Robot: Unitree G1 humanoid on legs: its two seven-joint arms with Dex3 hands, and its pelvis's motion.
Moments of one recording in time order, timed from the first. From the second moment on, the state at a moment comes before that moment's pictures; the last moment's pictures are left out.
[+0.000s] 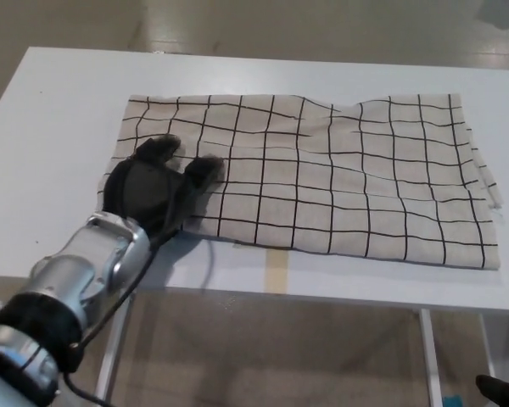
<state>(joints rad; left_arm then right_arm) -0.80 0.39 -0.64 0.95 0.98 -0.12 0.29 0.26 -0.19 -0.09 0.43 0.00 -0.30 -0.04</state>
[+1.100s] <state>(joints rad) -0.97 0.59 -0.69 0.98 1.01 -0.19 0.43 0.23 -0.18 -0.13 0.42 0.01 -0.30 0.00</state>
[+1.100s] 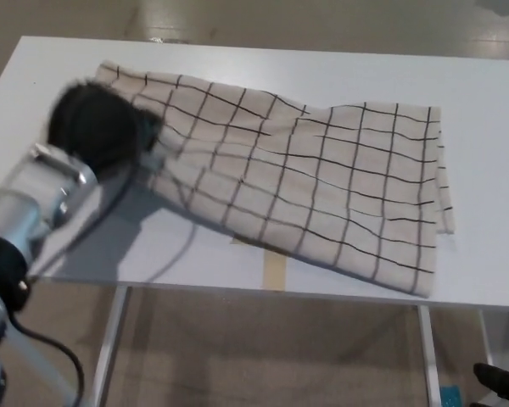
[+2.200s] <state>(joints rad) -1.36 0.41 -1.12 0.97 1.31 -0.46 0.74 0.20 -0.18 -0.12 0.39 -0.02 -0.27 -0.01</state>
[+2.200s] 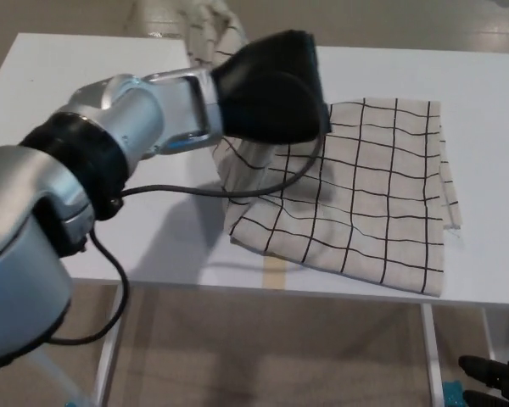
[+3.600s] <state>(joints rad) -1.19 0.06 -1.15 0.94 1.32 -0.48 0.53 0.17 -0.18 -0.11 0.34 -0.03 -0.19 0.00</state>
